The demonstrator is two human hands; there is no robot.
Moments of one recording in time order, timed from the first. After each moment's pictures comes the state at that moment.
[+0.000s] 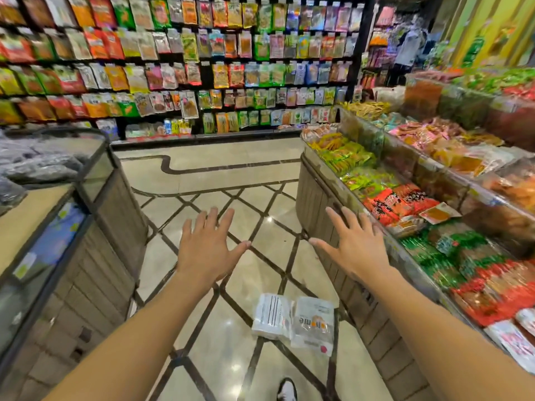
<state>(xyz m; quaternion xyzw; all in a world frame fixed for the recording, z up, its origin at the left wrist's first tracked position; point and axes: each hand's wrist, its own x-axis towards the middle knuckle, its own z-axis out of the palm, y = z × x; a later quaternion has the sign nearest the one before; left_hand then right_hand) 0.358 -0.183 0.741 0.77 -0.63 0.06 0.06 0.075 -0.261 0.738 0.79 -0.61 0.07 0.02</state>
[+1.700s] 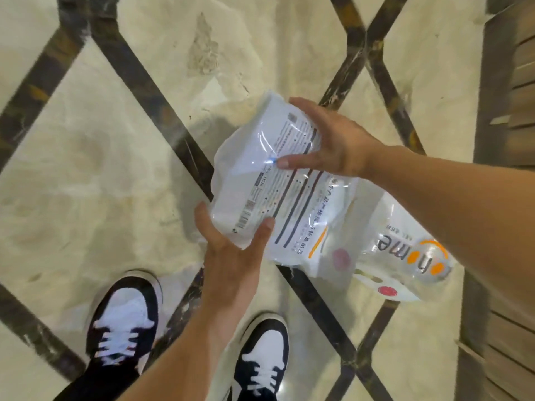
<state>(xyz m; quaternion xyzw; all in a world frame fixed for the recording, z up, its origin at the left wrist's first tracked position) 0.330 -0.459 -0.197 0.78 -0.04 -0.54 0.31 0.242 -0.695 -0.201 0.80 -0.42 -0.21 -0.38</state>
